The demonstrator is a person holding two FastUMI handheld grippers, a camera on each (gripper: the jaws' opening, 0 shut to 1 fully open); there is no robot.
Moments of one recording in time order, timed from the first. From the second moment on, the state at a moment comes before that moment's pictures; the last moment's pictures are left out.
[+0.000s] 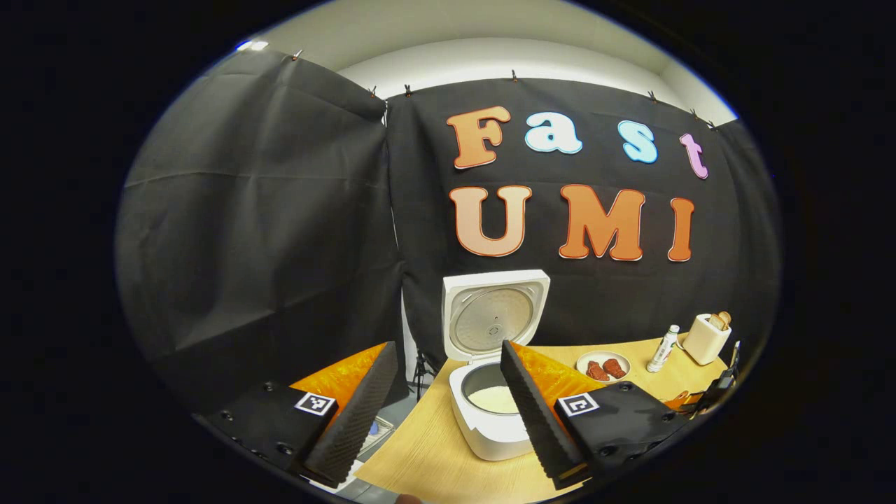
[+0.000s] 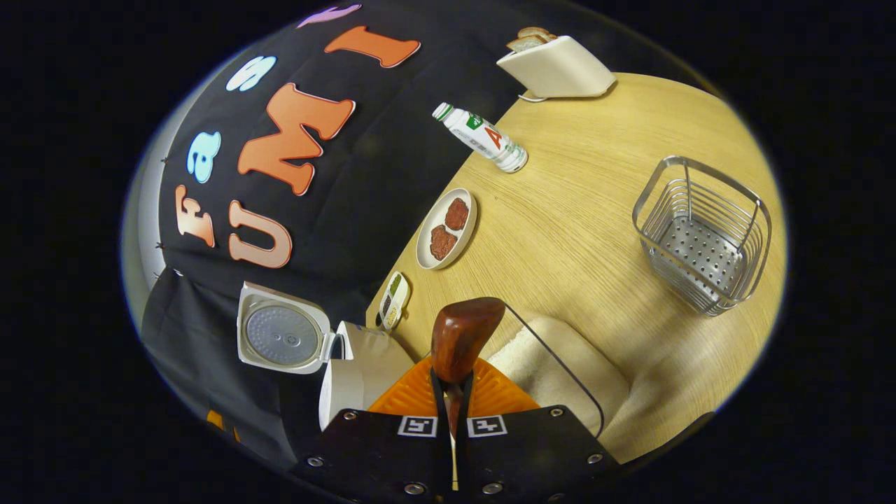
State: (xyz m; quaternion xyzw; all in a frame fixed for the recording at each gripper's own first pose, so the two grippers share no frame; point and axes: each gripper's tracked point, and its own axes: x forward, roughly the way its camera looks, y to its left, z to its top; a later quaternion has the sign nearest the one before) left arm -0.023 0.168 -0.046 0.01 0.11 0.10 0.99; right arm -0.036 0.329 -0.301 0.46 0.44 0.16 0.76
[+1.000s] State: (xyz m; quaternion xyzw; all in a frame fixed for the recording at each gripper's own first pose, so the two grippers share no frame) left arm -0.008 0.173 -0.045 0.00 0.10 0.10 0.99; right arm 0.011 0.370 -0.205 0.55 0.42 0.19 0.70
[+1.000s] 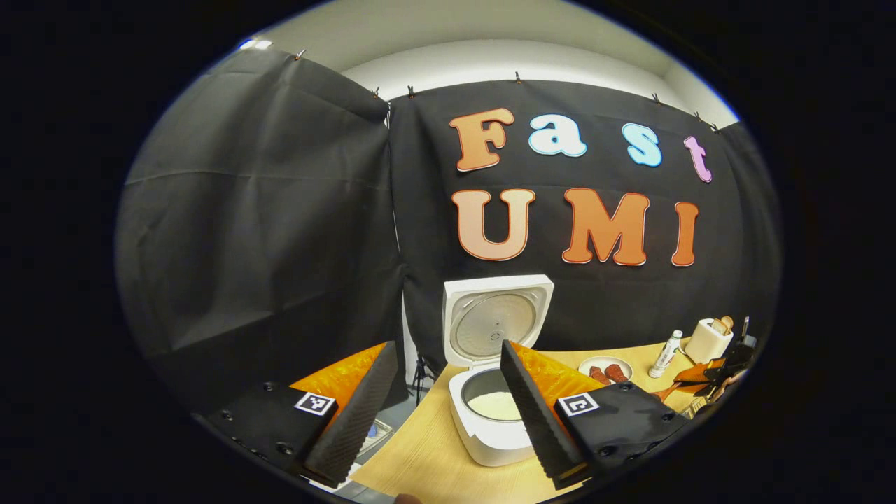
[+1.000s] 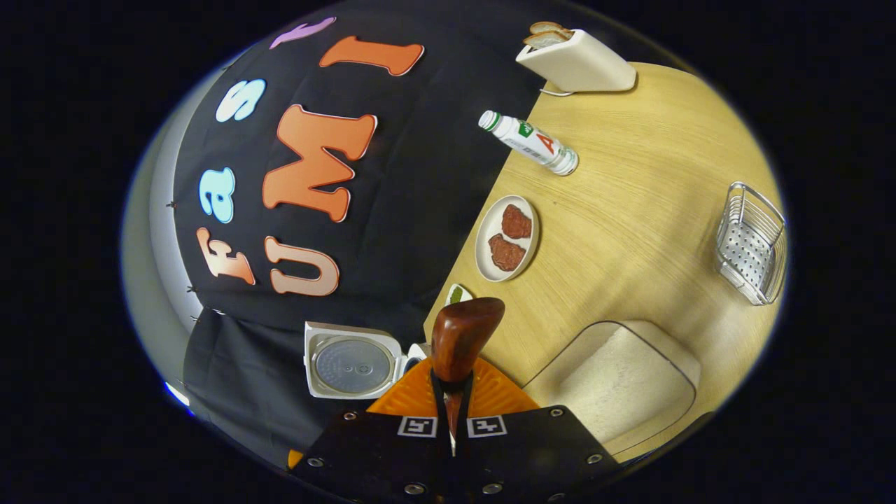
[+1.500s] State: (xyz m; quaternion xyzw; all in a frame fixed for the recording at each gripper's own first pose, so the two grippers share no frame) left arm -0.010 0.175 -0.062 -0.01 0.12 0.09 0.99; right arm 0.046 0.448 -0.139 0.54 0.41 0.25 0.69
